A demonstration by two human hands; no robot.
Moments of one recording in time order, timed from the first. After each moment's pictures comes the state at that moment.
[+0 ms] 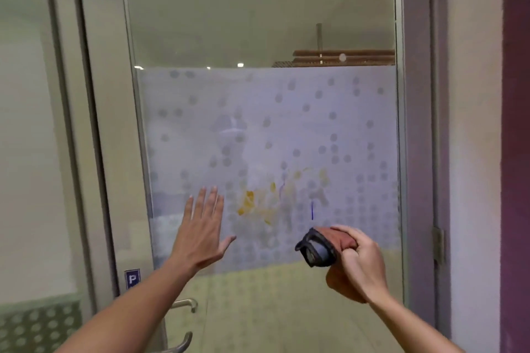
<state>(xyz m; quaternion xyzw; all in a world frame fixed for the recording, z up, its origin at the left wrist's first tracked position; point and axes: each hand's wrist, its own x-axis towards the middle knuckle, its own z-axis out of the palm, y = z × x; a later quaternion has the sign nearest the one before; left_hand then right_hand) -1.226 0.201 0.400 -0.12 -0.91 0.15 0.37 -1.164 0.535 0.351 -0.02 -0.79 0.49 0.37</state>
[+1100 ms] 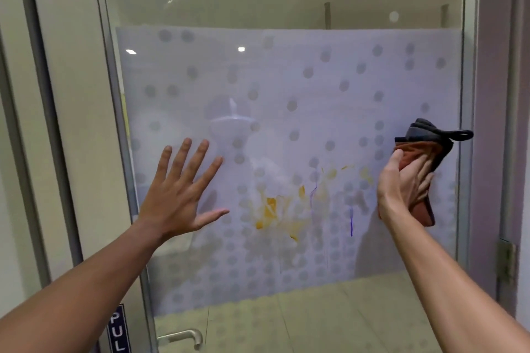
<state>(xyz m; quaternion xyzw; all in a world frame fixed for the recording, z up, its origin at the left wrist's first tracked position) -1.324 0.126 0.472 -0.20 -0.77 0.23 0.55 -1.360 0.545 0.459 -0.23 -0.63 0.54 0.51</state>
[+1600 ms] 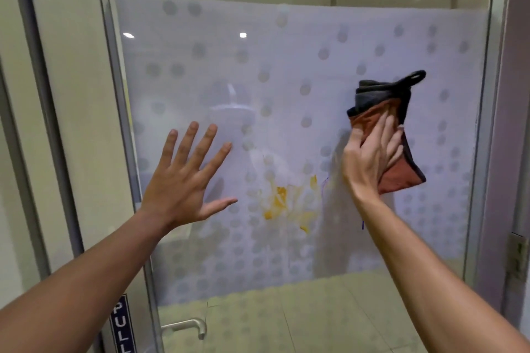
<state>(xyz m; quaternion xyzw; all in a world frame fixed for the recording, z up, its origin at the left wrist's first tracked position) -1.324 0.126 0.473 -0.21 -0.78 0.23 0.55 -1.348 0.454 0.488 -0.08 -0.69 0.44 0.57</state>
